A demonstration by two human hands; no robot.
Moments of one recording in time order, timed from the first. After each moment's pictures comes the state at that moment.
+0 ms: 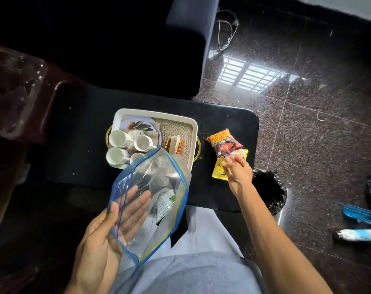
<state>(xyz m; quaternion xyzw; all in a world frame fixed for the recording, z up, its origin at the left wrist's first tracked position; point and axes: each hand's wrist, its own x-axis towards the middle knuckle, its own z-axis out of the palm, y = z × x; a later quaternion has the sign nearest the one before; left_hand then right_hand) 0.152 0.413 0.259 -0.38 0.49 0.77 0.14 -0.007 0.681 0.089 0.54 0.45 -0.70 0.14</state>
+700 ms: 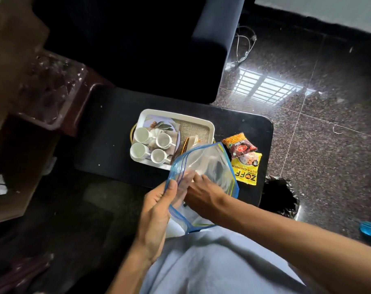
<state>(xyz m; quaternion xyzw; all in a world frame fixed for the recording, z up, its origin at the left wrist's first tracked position) 0.133 0.471 0.298 -0.31 0.51 0.80 0.09 0.059 0.570 0.240 -0.47 0.80 0.05 0.36</state>
